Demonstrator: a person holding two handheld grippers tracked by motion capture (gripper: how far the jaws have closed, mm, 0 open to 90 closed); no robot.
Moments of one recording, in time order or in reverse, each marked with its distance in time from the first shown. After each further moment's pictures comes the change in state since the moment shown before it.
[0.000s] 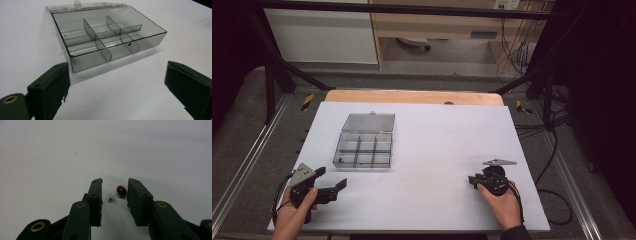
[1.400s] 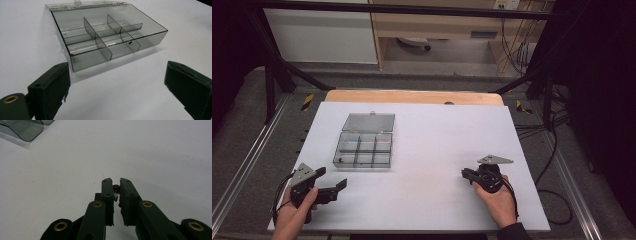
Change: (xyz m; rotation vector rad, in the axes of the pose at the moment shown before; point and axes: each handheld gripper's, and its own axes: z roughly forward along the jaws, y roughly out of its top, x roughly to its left) left arm 0.000 0.000 0.001 0.013 0.000 0.003; right arm 0.015 0.011 0.000 -0.123 0.136 -0.091
